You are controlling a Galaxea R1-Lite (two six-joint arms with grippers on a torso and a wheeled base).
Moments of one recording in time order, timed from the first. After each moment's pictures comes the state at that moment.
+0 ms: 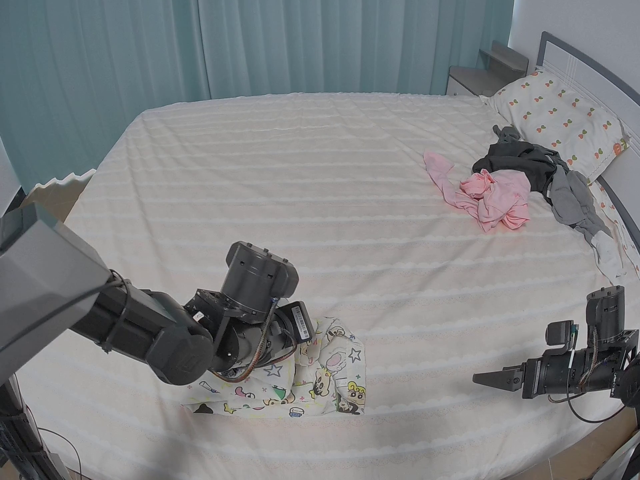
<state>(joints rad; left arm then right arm) -0.66 1.99 -0.95 -0.32 0.21 -0.79 0.20 1.56 -0.21 -0.65 0.43 0.29</state>
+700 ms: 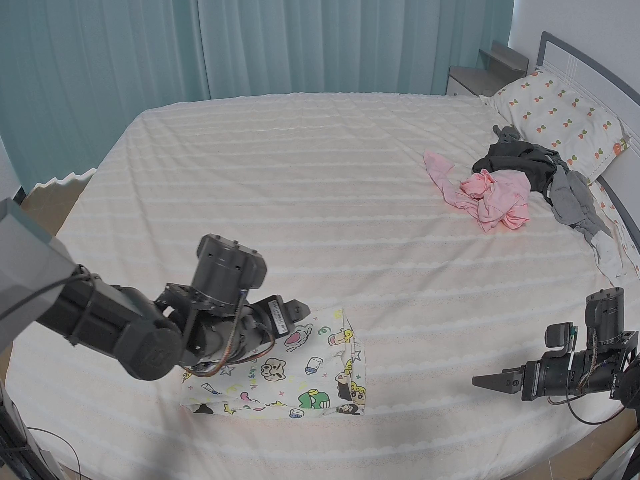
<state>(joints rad) -0.61 1.91 -0.88 -0.33 0.16 -0.80 0.21 1.56 -0.20 -0.65 0.43 0.29</state>
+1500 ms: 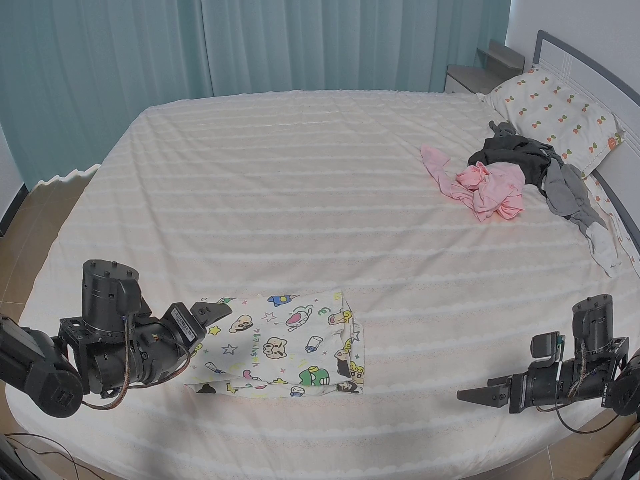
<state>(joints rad) -0.42 1.62 -0.44 -0.61 0.02 -1.01 0.30 1.60 -0.19 -0.70 0.43 0.29</state>
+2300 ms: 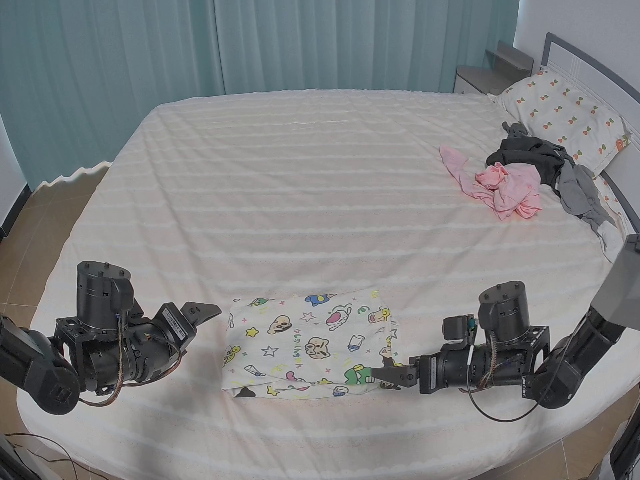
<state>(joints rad) -0.36 1.63 -0.43 -0.62 0.00 -1.00 0.55 1.99 -0.49 -0.90 0.33 0.38</state>
